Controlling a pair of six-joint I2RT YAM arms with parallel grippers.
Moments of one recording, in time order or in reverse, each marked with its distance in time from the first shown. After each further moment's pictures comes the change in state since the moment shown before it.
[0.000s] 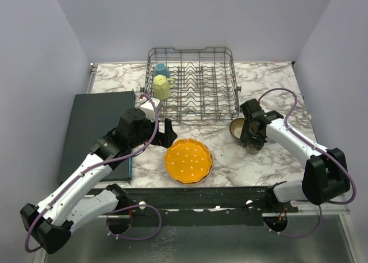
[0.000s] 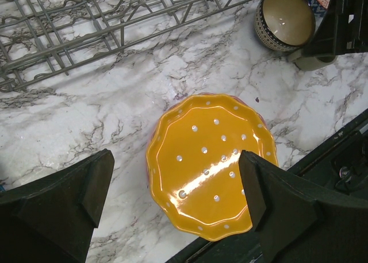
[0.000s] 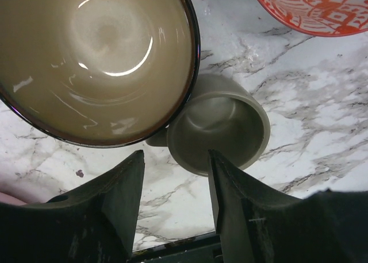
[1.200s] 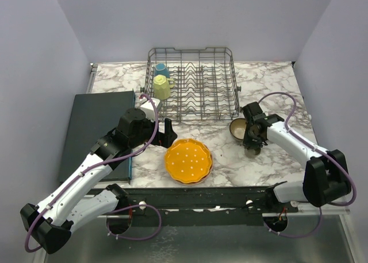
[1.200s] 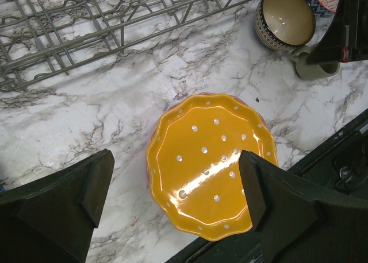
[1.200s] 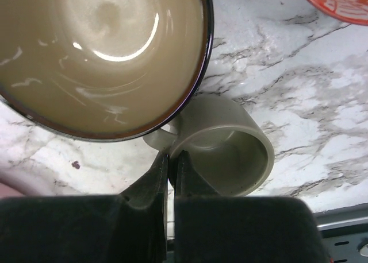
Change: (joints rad) left arm 0.000 0.002 0.000 0.000 0.000 0.000; right arm -0.013 -0.006 -0.060 0.055 -0.060 -0.038
